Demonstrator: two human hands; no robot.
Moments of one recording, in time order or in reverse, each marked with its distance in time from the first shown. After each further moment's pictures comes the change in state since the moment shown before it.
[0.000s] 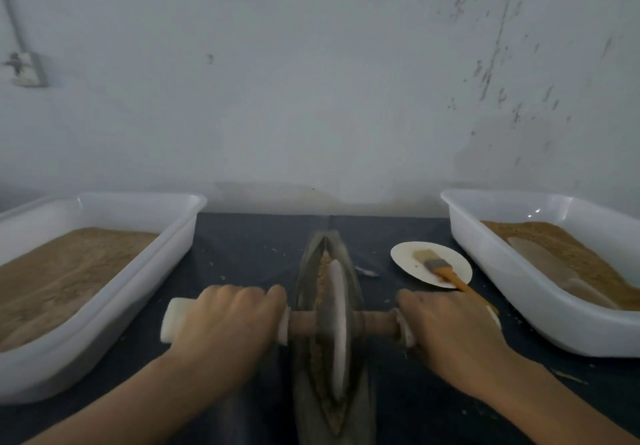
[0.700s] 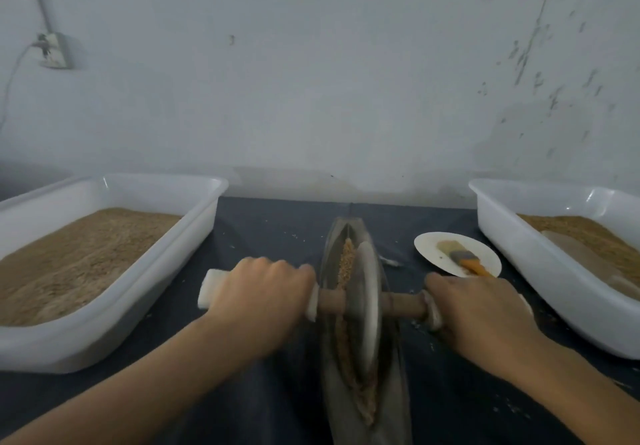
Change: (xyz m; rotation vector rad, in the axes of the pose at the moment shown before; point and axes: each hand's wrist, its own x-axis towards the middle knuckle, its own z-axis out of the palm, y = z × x) left_hand 0.012 0.002 -0.005 0.005 -0.059 -0.017; right_hand 0.012 0.007 -0.004 -0.099 -0.131 0.100
